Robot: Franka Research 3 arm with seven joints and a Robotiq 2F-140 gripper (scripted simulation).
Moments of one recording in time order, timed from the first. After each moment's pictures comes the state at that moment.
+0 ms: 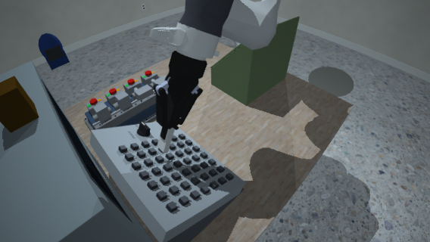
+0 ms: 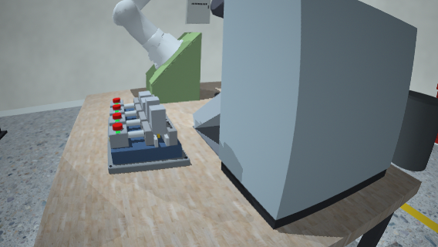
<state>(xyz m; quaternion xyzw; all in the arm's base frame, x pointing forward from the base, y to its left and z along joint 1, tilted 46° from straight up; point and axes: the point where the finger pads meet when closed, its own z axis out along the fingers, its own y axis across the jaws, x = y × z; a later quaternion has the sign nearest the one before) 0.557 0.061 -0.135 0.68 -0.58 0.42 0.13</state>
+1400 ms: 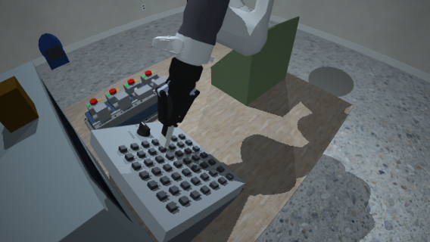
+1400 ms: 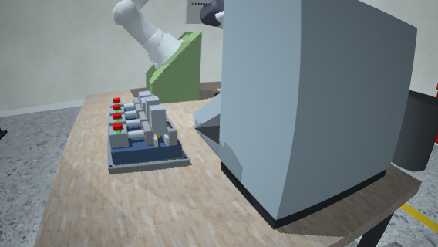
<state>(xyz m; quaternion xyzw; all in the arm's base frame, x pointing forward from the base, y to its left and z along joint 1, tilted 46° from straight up) 0.531 0.011 -0.133 0.68 -0.59 0.42 0.13</state>
